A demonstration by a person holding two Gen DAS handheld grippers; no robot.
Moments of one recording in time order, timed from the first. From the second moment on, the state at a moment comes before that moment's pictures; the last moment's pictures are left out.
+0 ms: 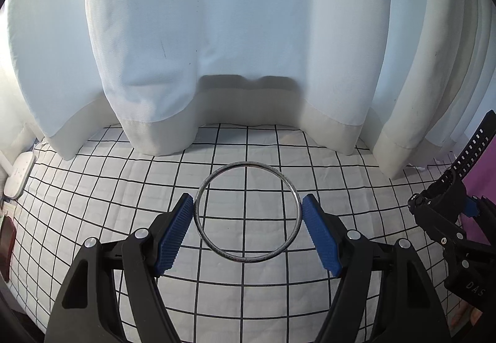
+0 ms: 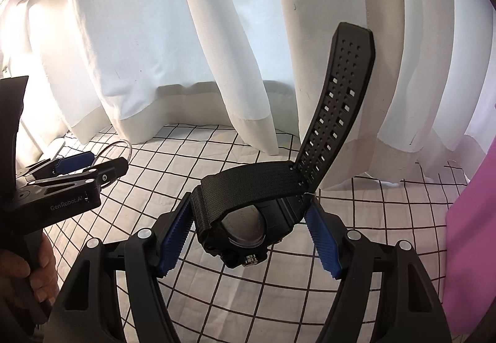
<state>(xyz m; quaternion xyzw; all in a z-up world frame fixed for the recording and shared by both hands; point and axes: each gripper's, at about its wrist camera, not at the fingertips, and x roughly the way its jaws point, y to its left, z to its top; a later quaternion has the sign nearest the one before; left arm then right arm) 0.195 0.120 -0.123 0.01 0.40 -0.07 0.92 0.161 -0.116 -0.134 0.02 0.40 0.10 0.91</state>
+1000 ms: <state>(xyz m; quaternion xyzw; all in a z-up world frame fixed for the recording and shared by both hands) 0.124 -0.013 -0.001 0.02 0.33 -0.14 0.93 0.072 -0.246 -0.008 0.02 0.33 0.06 0.94</state>
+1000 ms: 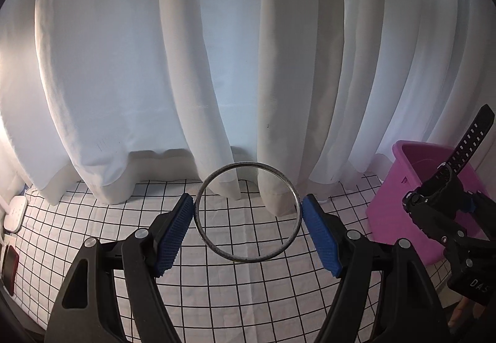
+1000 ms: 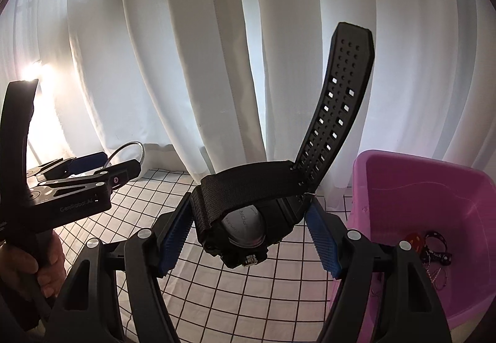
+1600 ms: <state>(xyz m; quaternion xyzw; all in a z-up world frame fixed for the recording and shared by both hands) 0.093 -0.175 0.030 0.03 0.30 -0.20 0.93 0.040 -0.407 0.016 0.03 0.30 0.00 0.95</state>
